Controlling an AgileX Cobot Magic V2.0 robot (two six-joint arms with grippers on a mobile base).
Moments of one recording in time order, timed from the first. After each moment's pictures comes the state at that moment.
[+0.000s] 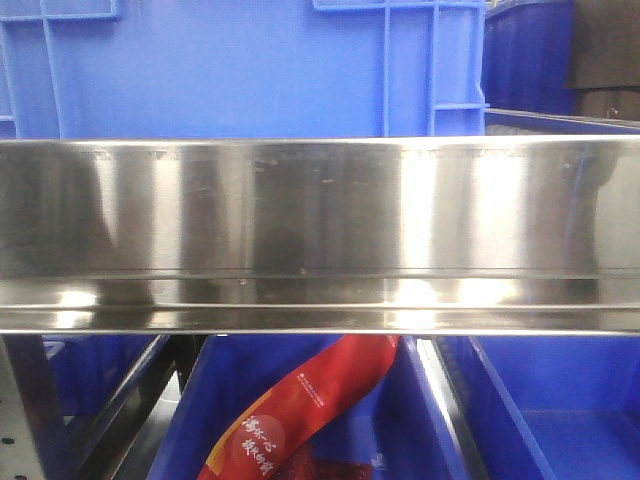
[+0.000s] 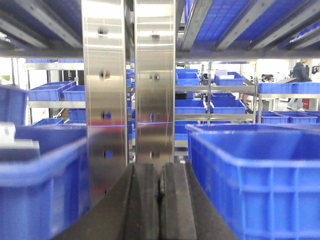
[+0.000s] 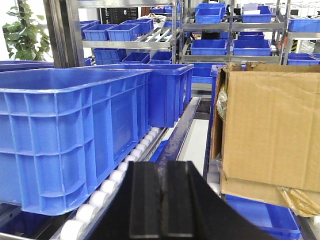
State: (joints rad) left arm 0.01 0.14 -0.39 0.04 0.11 0.00; right arm 0.00 0.14 -0.48 -0.03 0.43 0.08
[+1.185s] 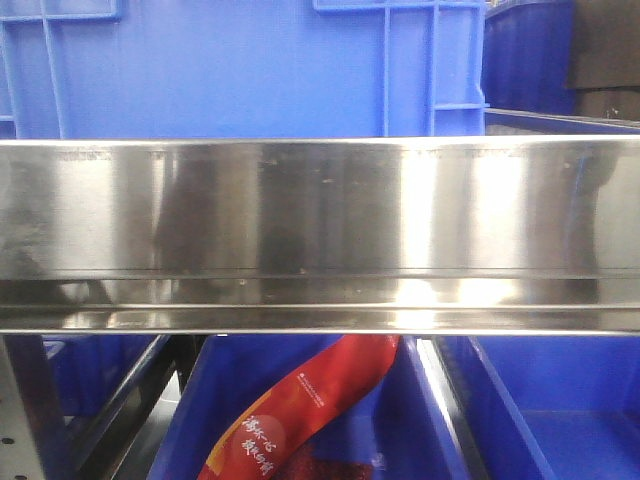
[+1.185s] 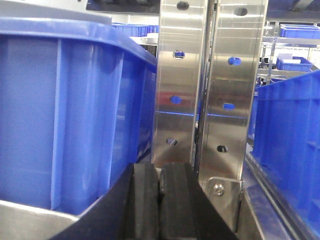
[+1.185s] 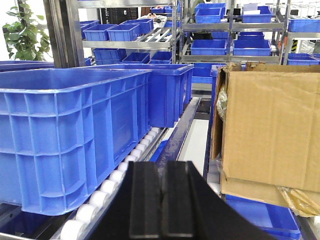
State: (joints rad) left arm 0.20 0.14 -0.01 -0.04 -0.20 0.00; right arm 0.00 0.14 -0.48 -0.03 0.43 0.08
